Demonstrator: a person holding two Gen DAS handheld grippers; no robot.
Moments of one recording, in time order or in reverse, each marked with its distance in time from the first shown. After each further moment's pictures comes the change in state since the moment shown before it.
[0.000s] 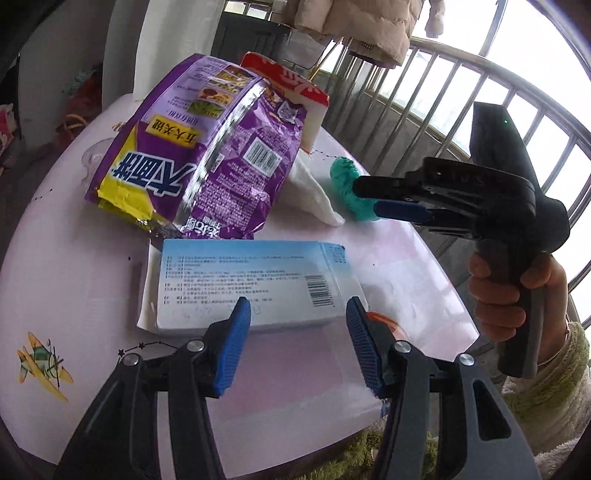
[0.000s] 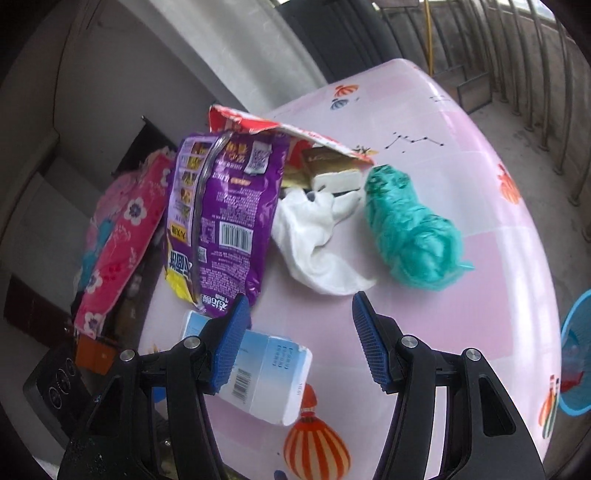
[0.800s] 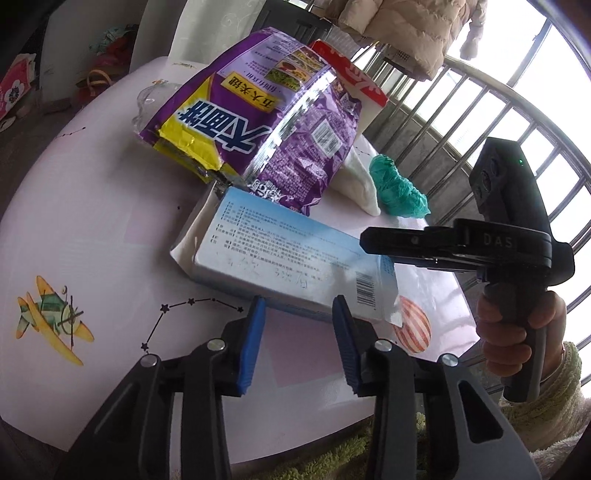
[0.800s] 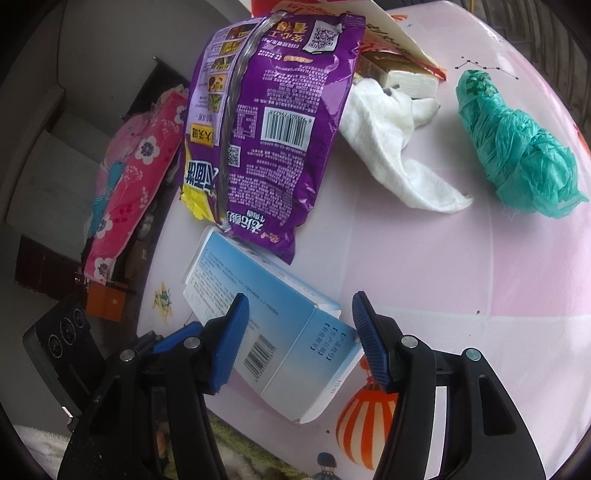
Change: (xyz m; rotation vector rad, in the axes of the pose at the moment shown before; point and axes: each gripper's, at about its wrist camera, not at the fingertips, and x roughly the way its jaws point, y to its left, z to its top) left arm -0.007 0.052 -0.022 -0.154 0.034 -0.024; right arm 0.051 0.050 -0.044 -0.034 0.234 0.083
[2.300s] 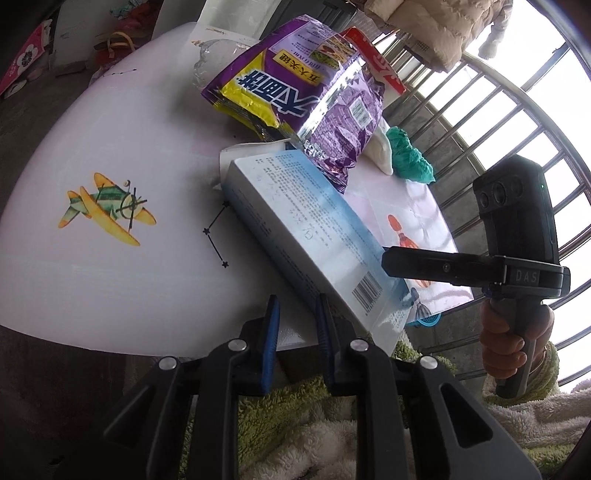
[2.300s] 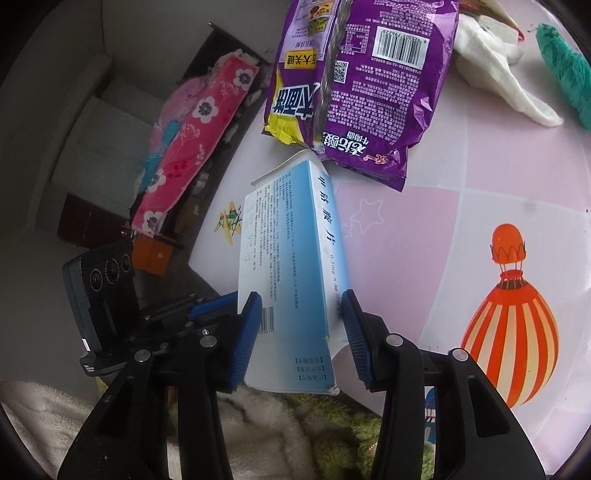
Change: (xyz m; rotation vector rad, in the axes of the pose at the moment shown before) left arm -0.036 0.030 -0.042 -0.078 0.104 -0.014; right arm 0.015 0.034 -0.038 -0.076 0.108 0.214
